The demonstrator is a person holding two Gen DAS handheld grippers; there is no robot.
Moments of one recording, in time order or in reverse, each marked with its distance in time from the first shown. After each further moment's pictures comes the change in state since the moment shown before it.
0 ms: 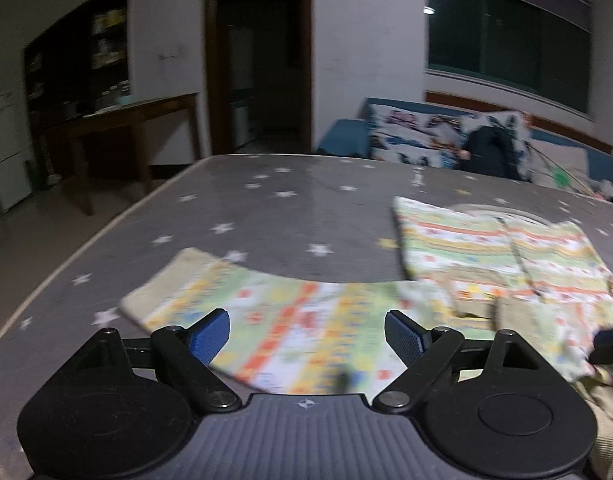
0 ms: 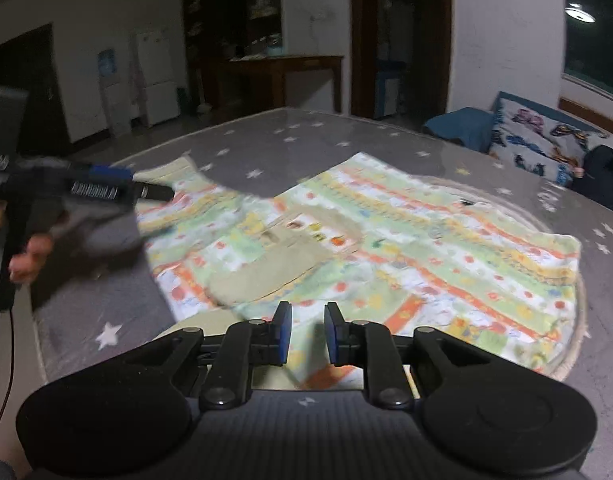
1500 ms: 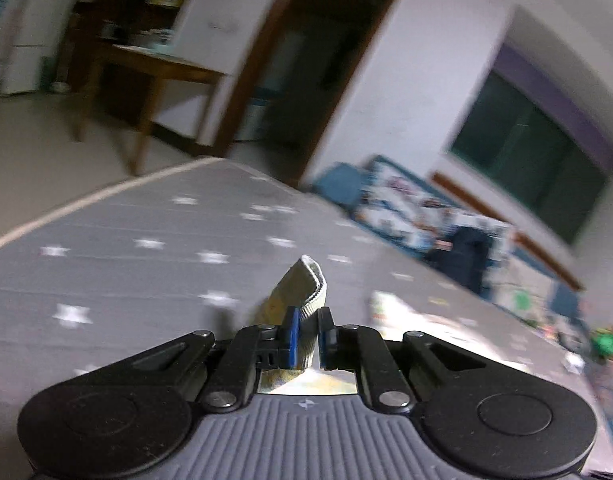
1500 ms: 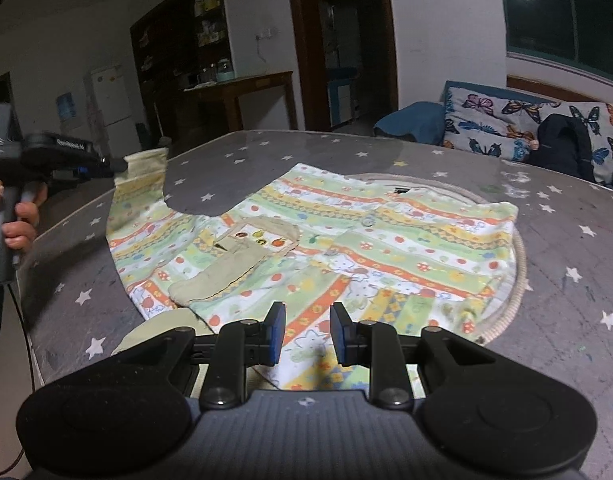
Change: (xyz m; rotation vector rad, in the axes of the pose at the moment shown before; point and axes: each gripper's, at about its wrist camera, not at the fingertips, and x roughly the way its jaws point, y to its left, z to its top) left arm -0.011 0.029 0.050 -0.355 -0.058 -0.272; right arm -0.048 -0.037 -0.018 0.172 -0.073 -0.083
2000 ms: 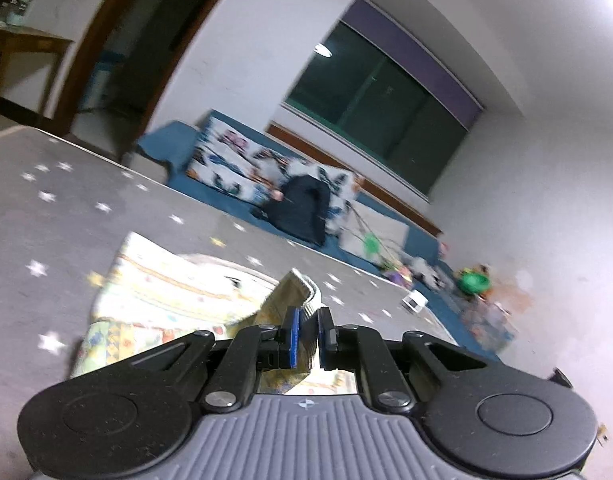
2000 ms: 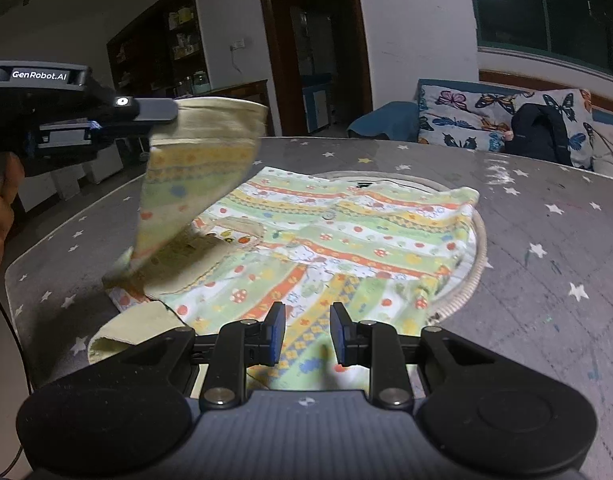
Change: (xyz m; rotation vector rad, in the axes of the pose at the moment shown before) left arm 0.016 -0.146 -0.048 0.095 0.137 -0.410; right arm -0.017 -0.024 -0.014 0.065 -0.020 -0.044
